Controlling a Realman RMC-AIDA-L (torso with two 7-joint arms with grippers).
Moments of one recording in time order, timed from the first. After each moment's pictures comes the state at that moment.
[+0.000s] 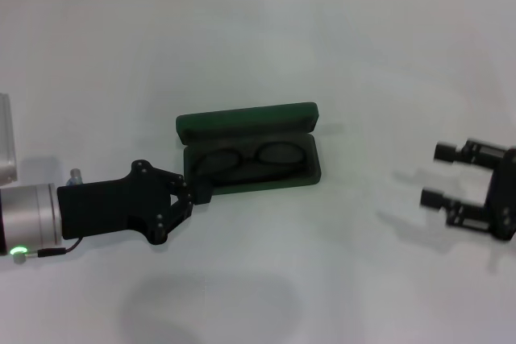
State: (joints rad) left arm -0.41 -2.04 0.79 0.45 1.91 1.54 -1.03; right arm 0.38 1.98 -0.84 -0.45 -1.69 -1.66 0.99
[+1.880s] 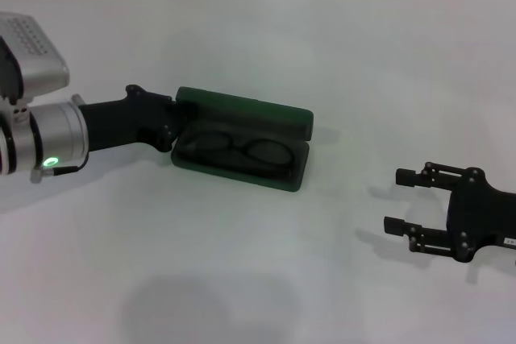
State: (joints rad) left arm -0.57 -2.05 0.76 0.45 1.91 1.17 -1.14; right arm 0.42 2.02 -0.87 -0.39 -1.76 -1.59 0.86
